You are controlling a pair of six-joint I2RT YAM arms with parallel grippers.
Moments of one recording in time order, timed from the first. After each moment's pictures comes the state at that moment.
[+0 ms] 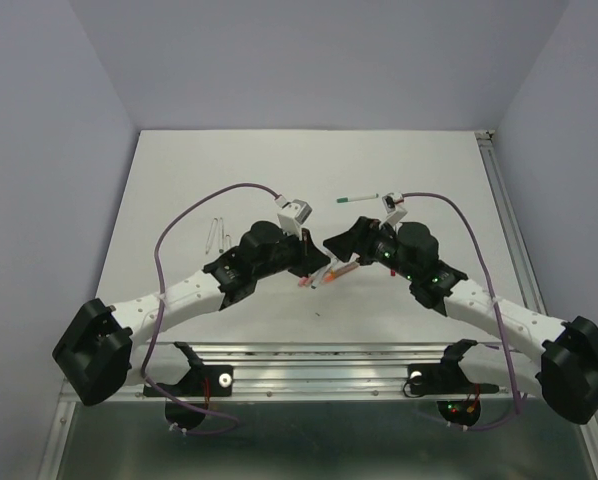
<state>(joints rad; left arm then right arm) -0.82 1.22 0.69 0.17 0.18 -0.53 0.65 1.08 0.57 0.32 -0.12 0.76</state>
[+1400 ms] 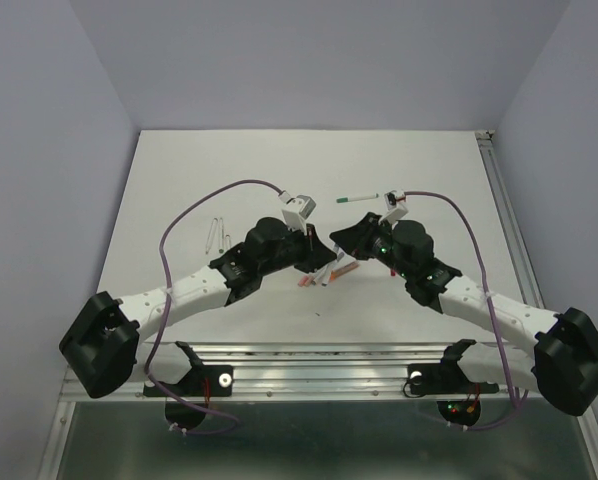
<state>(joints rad) -0.84 1.27 0.74 0.20 0.17 -0.58 0.68 1.15 0.59 0.38 -0.04 0.84</state>
